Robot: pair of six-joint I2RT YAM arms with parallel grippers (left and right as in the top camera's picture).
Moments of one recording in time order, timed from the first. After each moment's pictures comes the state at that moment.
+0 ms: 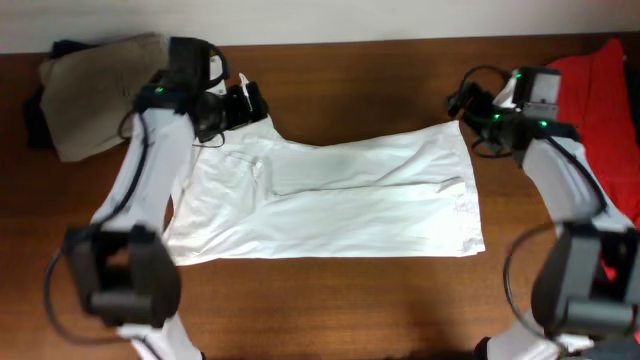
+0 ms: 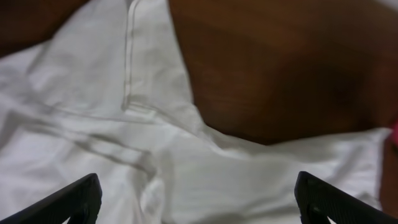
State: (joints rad) left arm -0.10 1.96 1.70 -0.80 0.26 -0.38; right arm -0.15 1.83 1.29 -0.34 -0.36 0.56
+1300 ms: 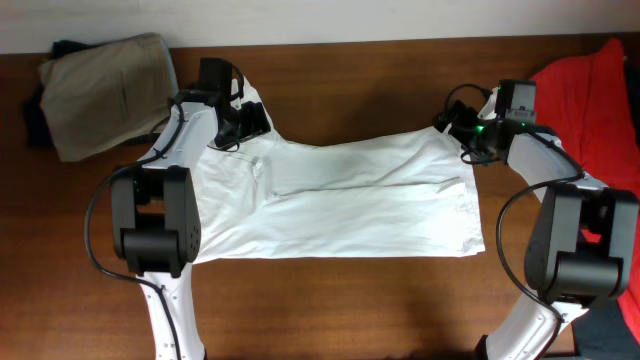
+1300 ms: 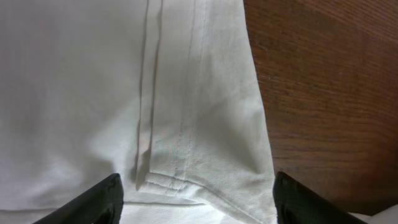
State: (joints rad) left arm -0.10 2.28 1.76 -0.67 0.23 -0.39; right arm -0.15 1.98 1.29 -0.30 -0.37 0.52
